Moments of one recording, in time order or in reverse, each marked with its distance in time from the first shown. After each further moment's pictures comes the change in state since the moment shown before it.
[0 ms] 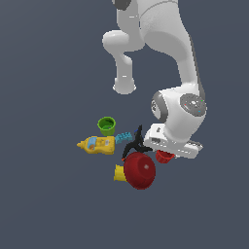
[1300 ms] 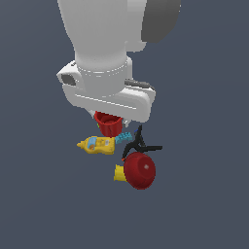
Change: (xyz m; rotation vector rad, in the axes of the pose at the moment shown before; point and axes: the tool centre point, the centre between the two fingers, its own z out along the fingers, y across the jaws) arm 0.084 0.199 -0.244 0.003 0.001 0.002
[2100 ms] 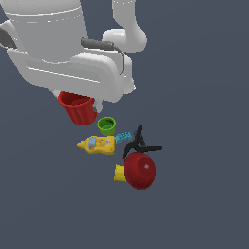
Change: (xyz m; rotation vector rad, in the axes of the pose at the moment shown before) arm 0.029 0.054 -0.068 -0.002 0.000 0.000
